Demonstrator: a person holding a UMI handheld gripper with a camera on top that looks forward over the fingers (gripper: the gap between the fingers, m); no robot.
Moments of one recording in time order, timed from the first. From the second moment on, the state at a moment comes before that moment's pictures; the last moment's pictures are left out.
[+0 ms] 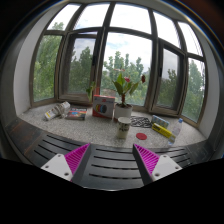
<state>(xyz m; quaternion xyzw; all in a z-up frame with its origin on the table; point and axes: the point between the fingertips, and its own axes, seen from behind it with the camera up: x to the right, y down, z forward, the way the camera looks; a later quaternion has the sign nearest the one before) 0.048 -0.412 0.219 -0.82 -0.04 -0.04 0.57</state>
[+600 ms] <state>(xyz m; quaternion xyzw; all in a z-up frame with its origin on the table) 0.446 -0.271 0.065 -0.84 0.03 -0.09 0.54</state>
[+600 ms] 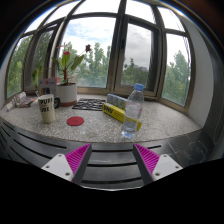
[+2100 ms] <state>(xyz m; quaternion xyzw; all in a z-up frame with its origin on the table) 0.451 -0.060 0.368 -0.50 -0.22 -0.62 0.56</state>
